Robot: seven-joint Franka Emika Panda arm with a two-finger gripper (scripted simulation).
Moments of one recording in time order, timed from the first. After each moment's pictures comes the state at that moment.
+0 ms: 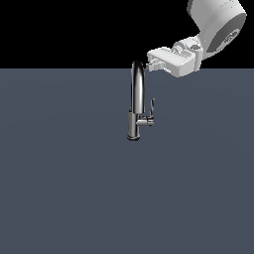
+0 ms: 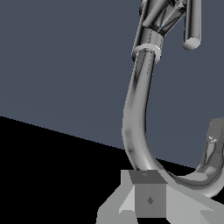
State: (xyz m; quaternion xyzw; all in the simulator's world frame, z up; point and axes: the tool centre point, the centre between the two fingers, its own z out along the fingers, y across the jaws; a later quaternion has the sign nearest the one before) arm 0.083 -0.078 0.289 -0.70 0.40 0.42 0.41
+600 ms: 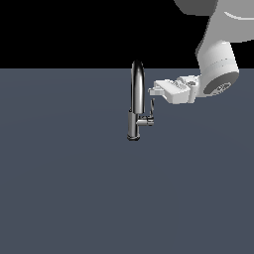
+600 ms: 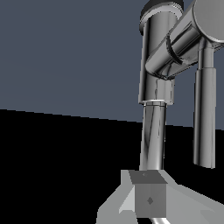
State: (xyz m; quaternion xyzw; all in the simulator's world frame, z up) arm 0.110 -0.095 0.201 -0.57 0.47 0.48 0.48
